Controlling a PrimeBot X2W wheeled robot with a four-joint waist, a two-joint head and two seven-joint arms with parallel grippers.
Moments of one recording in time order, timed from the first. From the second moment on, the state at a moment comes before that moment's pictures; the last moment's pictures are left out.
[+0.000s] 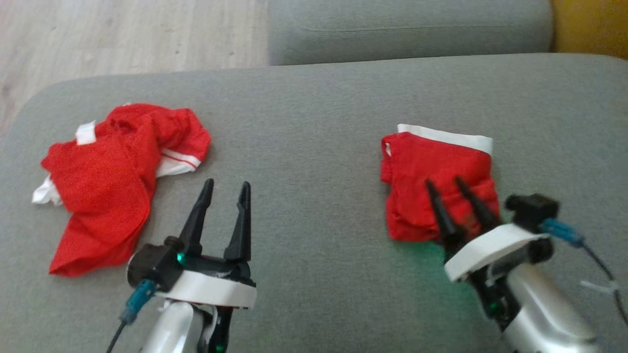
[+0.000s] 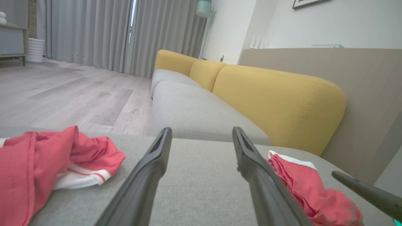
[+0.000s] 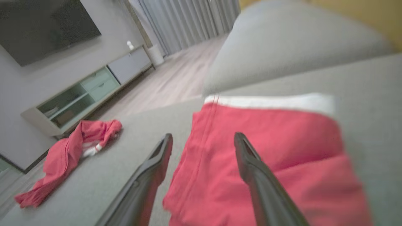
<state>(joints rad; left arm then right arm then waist) -0.16 0.05 -0.30 0.25 -0.36 -0.12 -0.26 -0.30 -0.20 0.45 0.53 0.66 0.13 -0.15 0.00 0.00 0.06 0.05</state>
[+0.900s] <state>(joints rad) -0.20 0.05 -0.30 0.18 -0.33 -0.12 -0.26 -0.16 -0.06 -0.07 0.24 0.17 0.13 -0.25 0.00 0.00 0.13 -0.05</state>
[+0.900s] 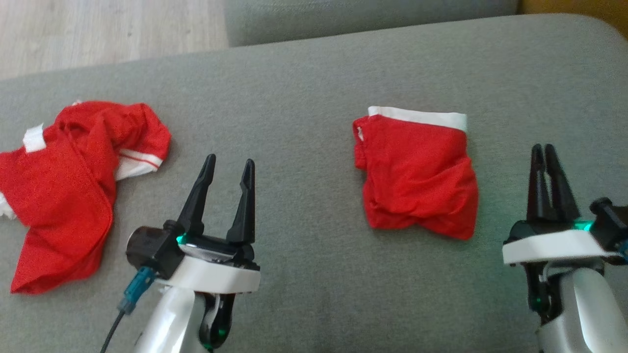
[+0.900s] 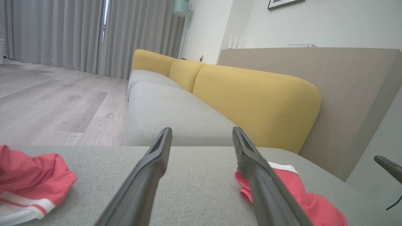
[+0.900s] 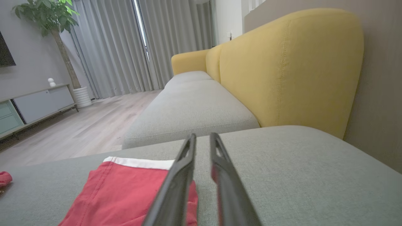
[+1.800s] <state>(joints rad) -0.29 0.05 -0.35 0.21 -0.35 -0.12 -0.26 -0.53 -0.08 -0.06 0.79 0.00 0.13 -0.25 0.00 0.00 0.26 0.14</state>
